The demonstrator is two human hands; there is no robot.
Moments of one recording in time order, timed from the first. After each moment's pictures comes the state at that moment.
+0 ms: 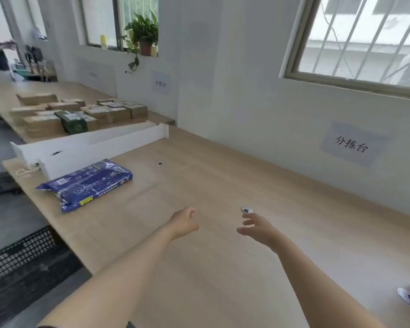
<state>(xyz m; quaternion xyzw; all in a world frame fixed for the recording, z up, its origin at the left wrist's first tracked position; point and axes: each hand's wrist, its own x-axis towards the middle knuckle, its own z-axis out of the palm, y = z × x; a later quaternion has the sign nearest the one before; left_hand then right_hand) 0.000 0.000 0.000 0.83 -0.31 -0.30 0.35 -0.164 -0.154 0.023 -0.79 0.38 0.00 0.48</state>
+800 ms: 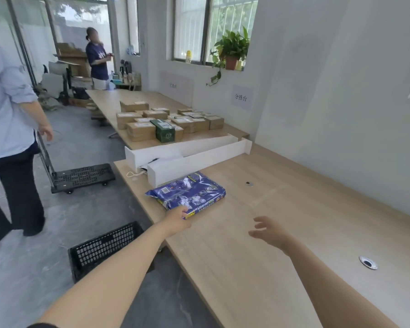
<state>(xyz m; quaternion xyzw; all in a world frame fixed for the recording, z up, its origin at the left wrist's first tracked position) 0.290 0.262 -0.023 0.87 -0.17 -0.23 0.41 0.140 0.034 0.008 -0.86 0.31 0.03 0.41</state>
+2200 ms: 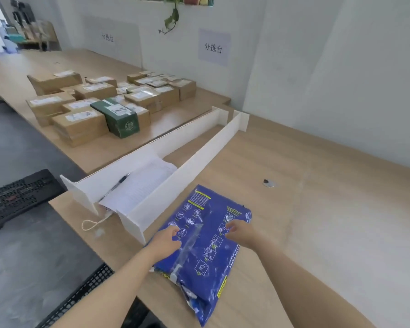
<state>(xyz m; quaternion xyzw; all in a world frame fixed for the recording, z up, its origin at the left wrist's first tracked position) 0.667 0.187 -0.148 0.86 -0.27 -0.36 0.26 0.523 0.003 -0.113 -0.83 0.39 0.13 0.38</state>
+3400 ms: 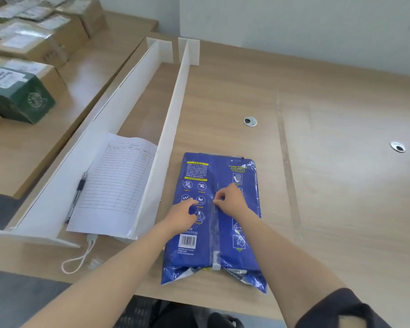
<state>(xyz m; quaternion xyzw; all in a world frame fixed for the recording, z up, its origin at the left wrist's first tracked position) 0.751 0.137 -0.182 0.75 -0.47 -0.44 0.15 0.618 0.044 -0.186 -0.75 0.57 0.00 0.34</state>
